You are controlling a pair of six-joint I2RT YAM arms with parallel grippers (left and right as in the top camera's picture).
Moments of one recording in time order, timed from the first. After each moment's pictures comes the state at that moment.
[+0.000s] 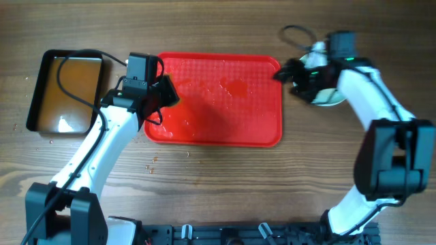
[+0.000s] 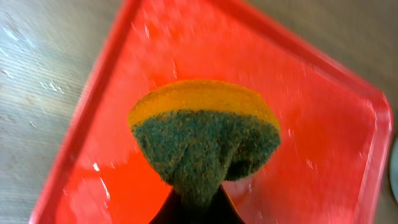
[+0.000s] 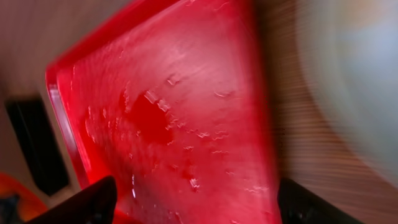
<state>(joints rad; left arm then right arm) -0.21 1.53 1.05 -0.49 0.05 -0.60 0.03 1.88 1.28 -0.61 -0.56 0.44</state>
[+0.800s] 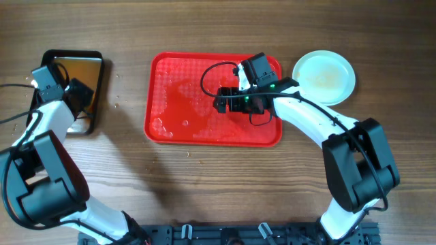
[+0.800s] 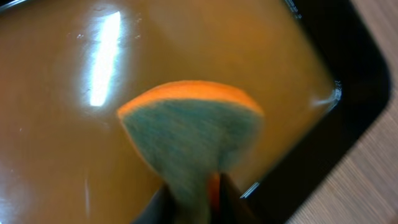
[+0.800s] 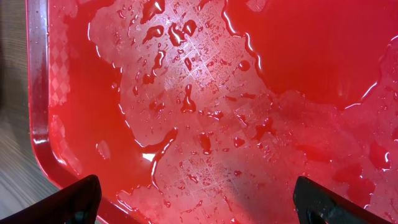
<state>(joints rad) 0.42 1.83 1.04 -0.18 0.01 -0.51 0.46 1.88 1.20 -0.43 -0.35 0.45</state>
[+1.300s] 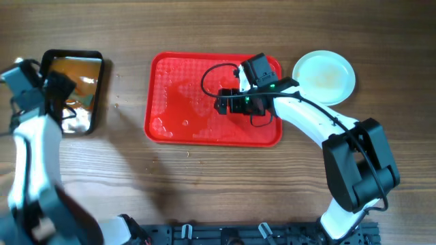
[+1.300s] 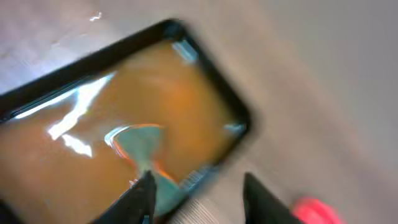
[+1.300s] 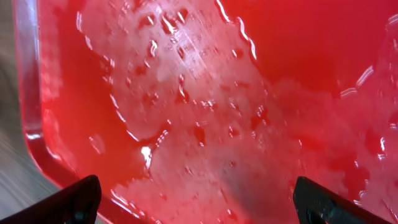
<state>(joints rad) 0.47 1.51 1.04 -0.27 0.11 -0.50 0.46 1.88 1.20 -0.47 -0.35 0.44</state>
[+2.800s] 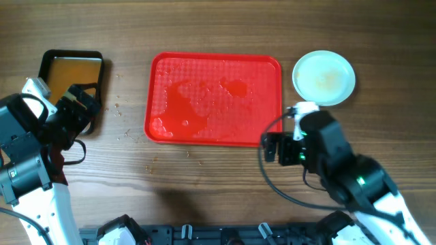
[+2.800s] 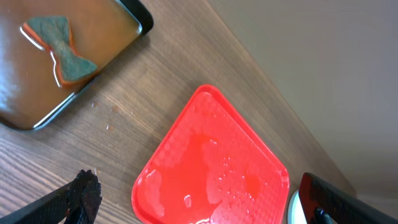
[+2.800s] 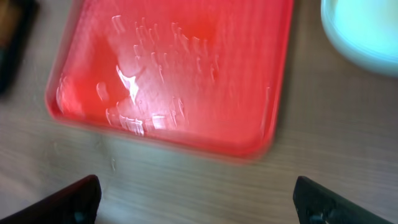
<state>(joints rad) 0.47 1.01 1.05 -0.79 0.46 -0.50 0.47 0.85 0.80 -0.75 -0.03 0.42</state>
